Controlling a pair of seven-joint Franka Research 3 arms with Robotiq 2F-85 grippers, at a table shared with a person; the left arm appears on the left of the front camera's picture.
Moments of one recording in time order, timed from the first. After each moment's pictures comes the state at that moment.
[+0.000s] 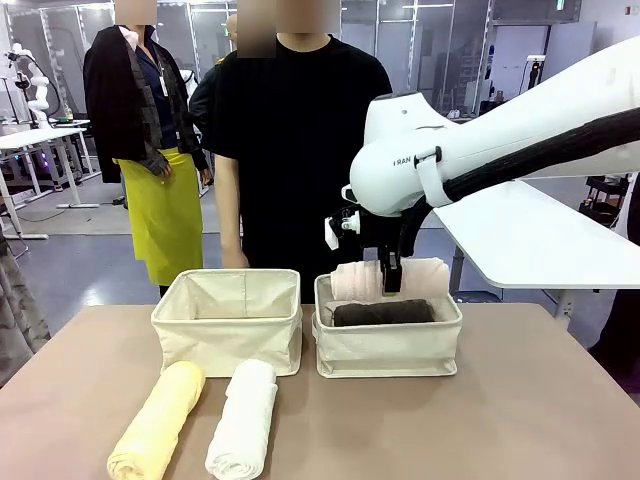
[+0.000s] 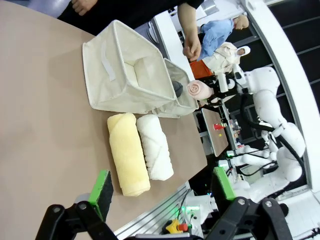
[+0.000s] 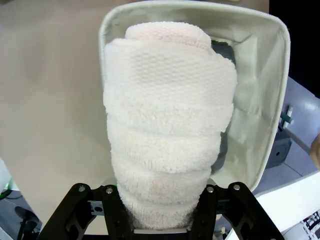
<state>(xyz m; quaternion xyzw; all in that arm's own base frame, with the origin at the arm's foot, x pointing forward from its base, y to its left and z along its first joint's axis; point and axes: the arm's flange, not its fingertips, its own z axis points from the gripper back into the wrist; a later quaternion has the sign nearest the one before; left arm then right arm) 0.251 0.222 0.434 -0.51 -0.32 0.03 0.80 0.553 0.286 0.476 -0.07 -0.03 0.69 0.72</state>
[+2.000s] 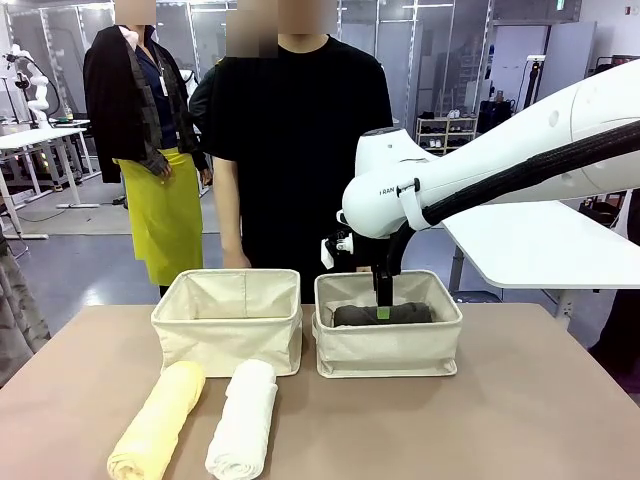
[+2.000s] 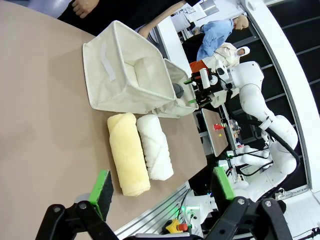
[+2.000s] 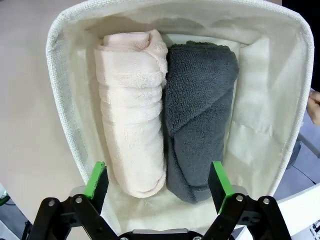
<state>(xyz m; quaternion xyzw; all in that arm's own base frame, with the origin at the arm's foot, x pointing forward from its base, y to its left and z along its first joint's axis) 0.251 0.222 0.434 -0.51 -0.32 0.03 0.80 0.585 0.293 0.427 -0.06 -0.01 0.69 0.72</state>
